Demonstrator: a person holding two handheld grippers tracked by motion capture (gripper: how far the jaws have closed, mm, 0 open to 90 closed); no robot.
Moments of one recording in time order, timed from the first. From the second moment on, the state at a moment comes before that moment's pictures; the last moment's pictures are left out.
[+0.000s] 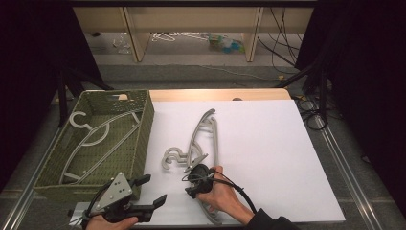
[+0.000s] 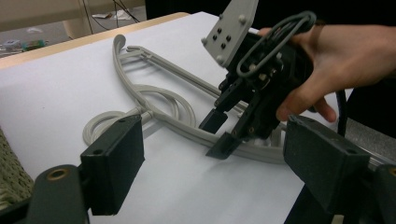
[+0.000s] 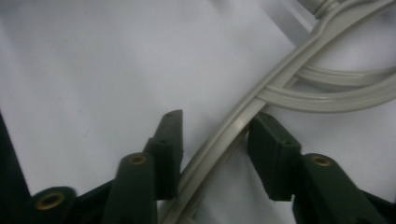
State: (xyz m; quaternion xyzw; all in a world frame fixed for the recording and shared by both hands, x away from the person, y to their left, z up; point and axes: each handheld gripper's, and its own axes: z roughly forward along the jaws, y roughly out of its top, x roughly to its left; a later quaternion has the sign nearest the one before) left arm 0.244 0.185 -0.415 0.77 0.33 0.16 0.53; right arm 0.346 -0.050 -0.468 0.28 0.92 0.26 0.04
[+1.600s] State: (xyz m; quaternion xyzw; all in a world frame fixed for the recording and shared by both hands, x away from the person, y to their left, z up) left arm 0.247 0.183 -0.416 0.77 0.32 0.17 0.52; right arm 0.308 -0.186 -0.401 0.23 0.91 0.34 0.08
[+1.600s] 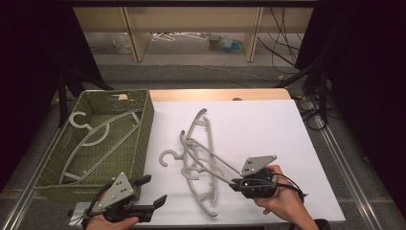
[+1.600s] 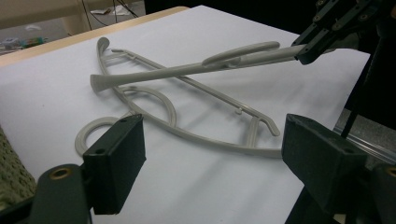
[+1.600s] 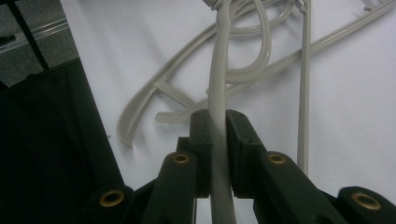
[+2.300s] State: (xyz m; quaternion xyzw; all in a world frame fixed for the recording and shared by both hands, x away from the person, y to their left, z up) left arm 0.306 0.122 -0.422 0.84 0.24 0.19 0.44; right arm 0.297 -0.211 -0.400 0.19 0.91 0.37 0.03
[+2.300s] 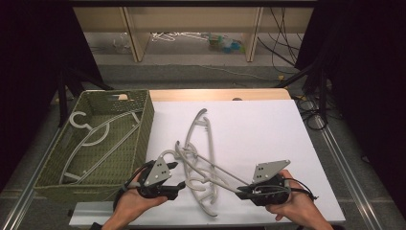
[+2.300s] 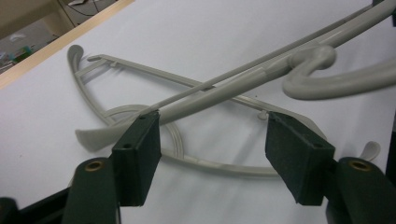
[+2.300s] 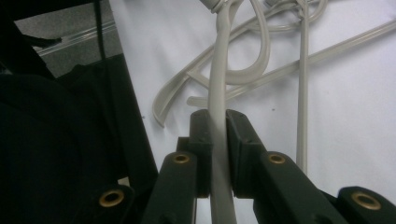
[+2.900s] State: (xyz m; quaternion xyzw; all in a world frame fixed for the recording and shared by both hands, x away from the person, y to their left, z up) left arm 0.327 0.096 -0.433 0.88 0.15 0.20 0.40; right arm 0.294 -0.212 -0.399 0.17 0.91 0.37 0.01
